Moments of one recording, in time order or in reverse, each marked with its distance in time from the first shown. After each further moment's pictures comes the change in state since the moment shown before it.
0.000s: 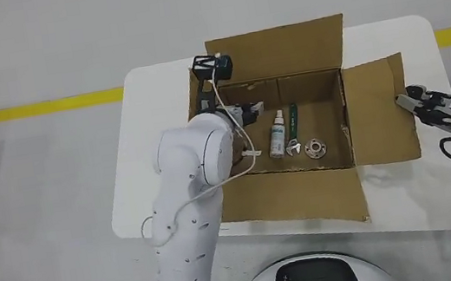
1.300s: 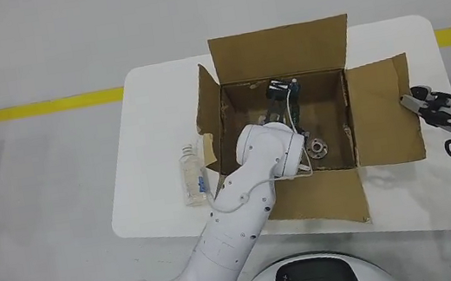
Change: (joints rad) left arm -0.075 -0.071 0.276 0.397 0.005 0.106 0.084; right arm -0.026 0.004 0.027 -0.005 -0.009 -0.012 -0.006
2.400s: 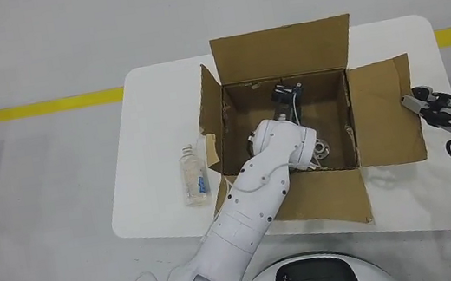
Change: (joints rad) left arm -0.098 -0.077 0.038 0.296 0.021 0.050 0.058; right arm -0.007 0.002 0.003 0.000 0.001 -0.007 -0.004
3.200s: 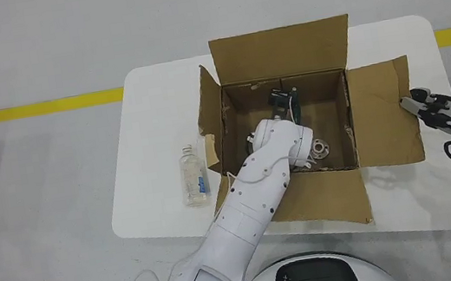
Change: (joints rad) left arm -0.039 -0.037 -0.021 0.159 -0.004 -0.013 0.049; right arm 0.001 0.001 -0.011 0.006 -0.009 0.003 -0.004
